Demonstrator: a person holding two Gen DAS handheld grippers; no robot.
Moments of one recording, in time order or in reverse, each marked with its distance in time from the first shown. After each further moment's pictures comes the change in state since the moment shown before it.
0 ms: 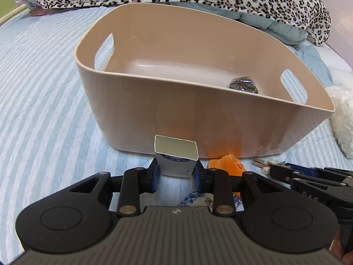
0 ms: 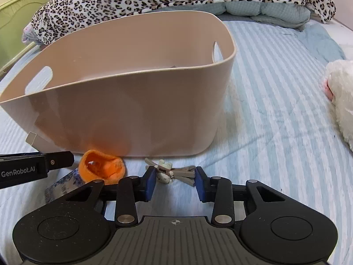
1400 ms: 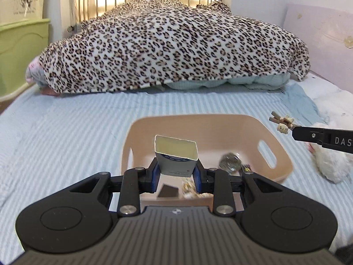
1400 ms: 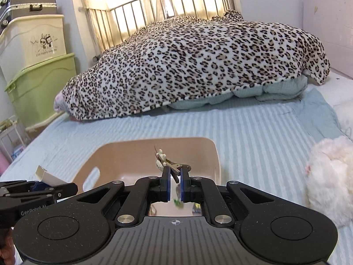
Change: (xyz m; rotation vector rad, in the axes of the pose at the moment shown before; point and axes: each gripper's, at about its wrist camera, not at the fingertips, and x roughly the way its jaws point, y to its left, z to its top) left arm -0.113 -0.028 0.058 0.158 -0.322 0.070; right arm -0.123 -0.012 0.079 0.018 -0.362 0.125
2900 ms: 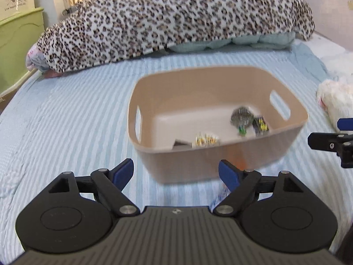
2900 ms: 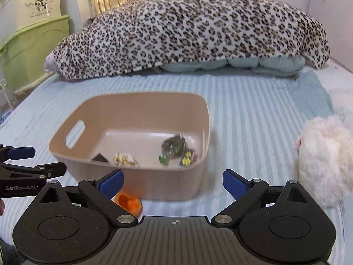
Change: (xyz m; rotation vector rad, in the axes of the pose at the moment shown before) left arm 0.006 0.005 -0.042 0.091 0.204 0.038; right arm -0.003 0.002 -0.046 -0.081 0.197 -0.081
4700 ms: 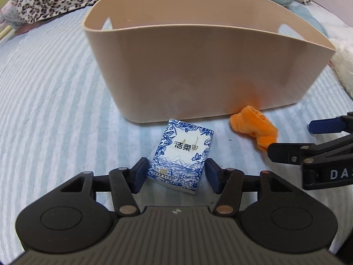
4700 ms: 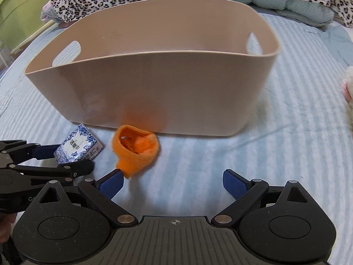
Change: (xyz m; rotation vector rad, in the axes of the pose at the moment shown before) left arm 0.090 0.008 -0.063 -0.023 0.194 -0.123; right arm 0.102 0.037 -0.050 -0.014 0.262 0.051
